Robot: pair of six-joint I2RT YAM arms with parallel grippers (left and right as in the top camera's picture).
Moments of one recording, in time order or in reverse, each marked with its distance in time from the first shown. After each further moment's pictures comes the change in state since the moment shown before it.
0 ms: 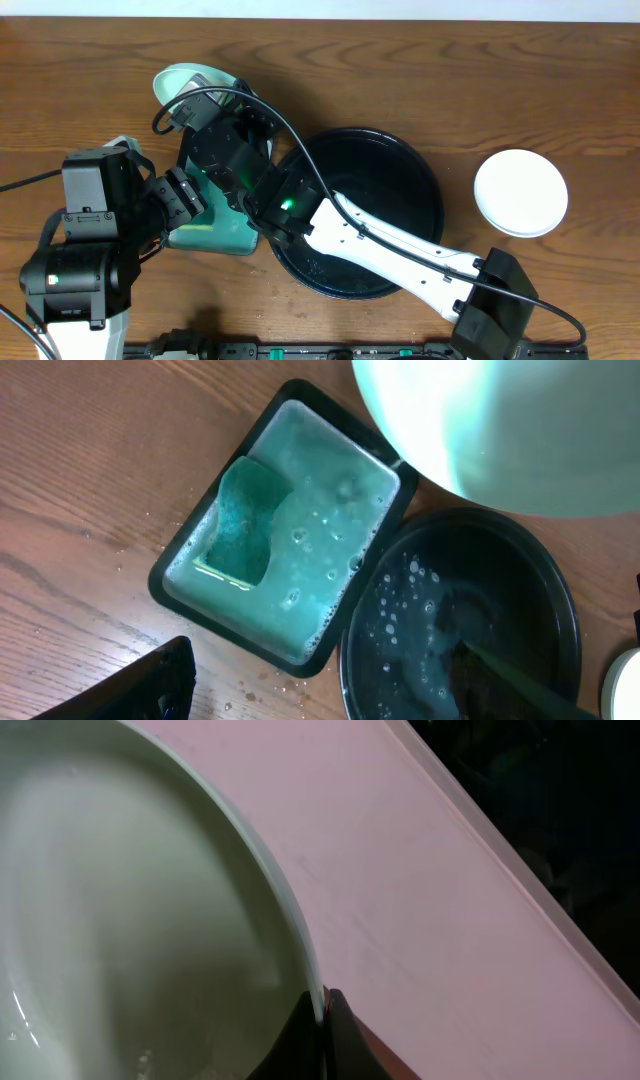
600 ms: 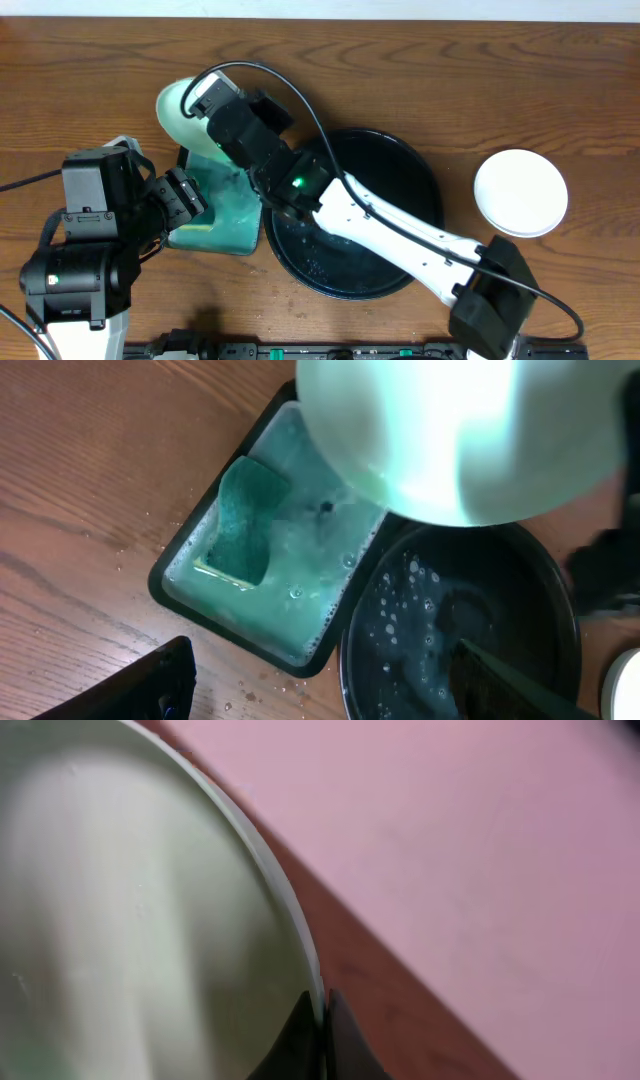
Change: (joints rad) left arm 0.000 0.000 0.000 0.000 0.000 0.000; right arm -0.074 0.011 0.000 -0.129 -0.246 0.175
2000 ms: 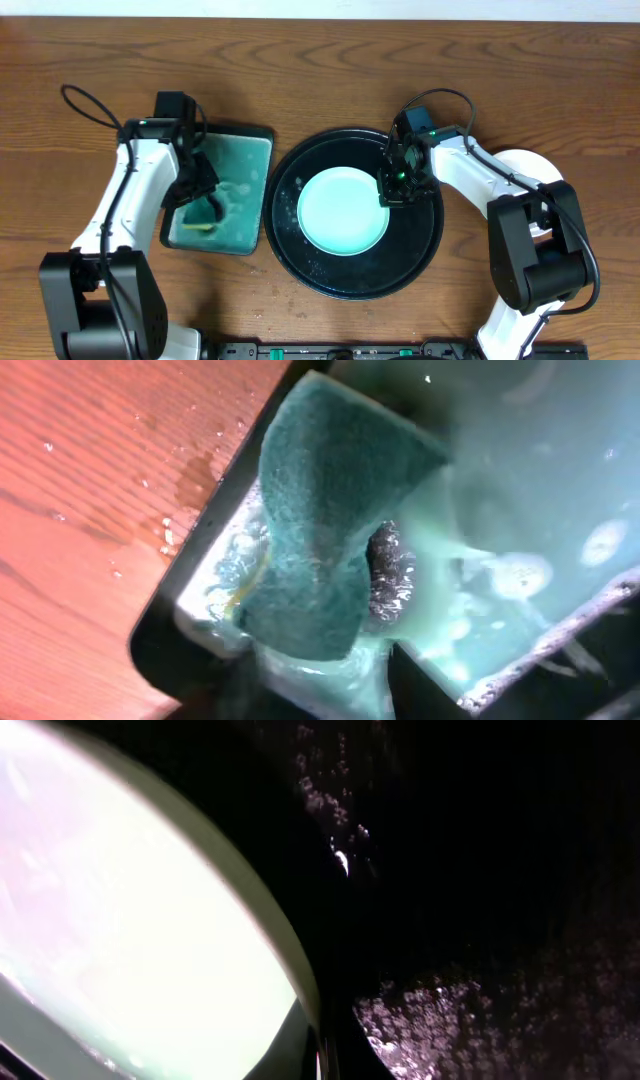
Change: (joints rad) left arm -0.015 0.688 -0.056 0.152 -0.138 0.002; right arm -0.664 0.010 -0.489 -0.624 -0.944 0.585
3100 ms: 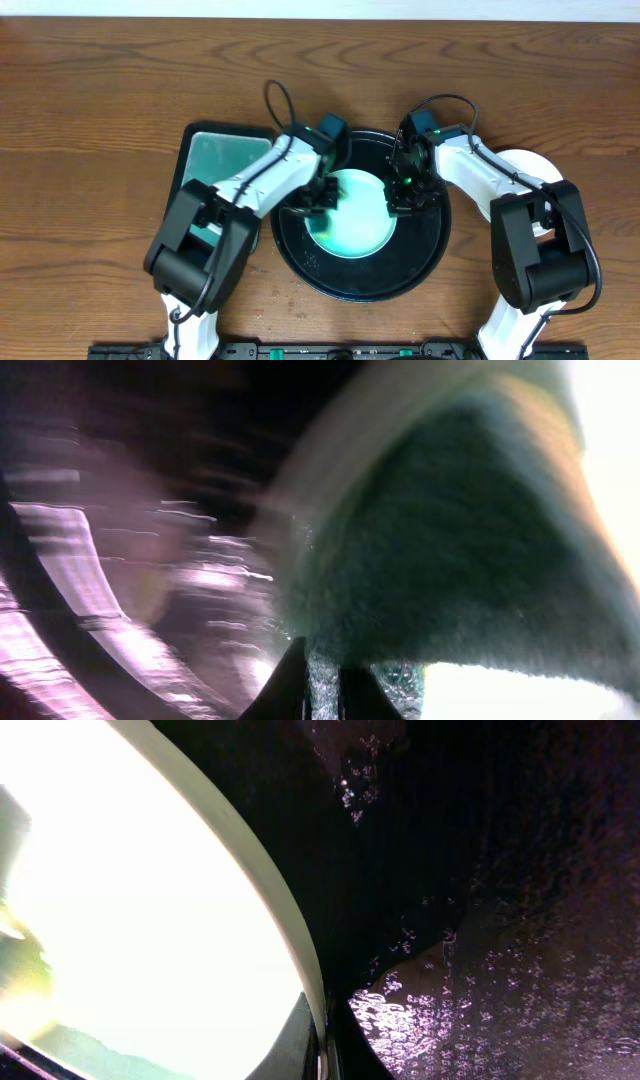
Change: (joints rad) left arm -0.574 0.345 0.182 0.023 0.183 -0.059; right arm -0.019 0.000 -0.009 -0.089 0.002 -0.051
